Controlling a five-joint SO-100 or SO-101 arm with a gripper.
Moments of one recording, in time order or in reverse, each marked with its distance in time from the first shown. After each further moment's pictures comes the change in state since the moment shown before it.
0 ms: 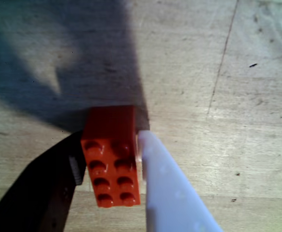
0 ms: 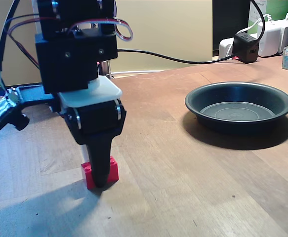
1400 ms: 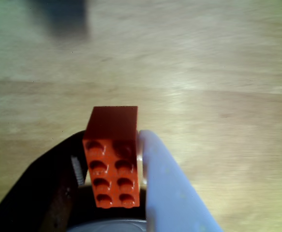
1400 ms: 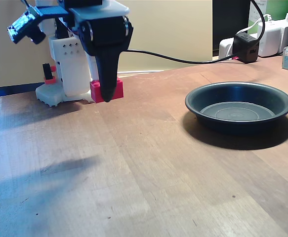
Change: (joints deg) arm -9.8 35.2 21.5 16.0 8.5
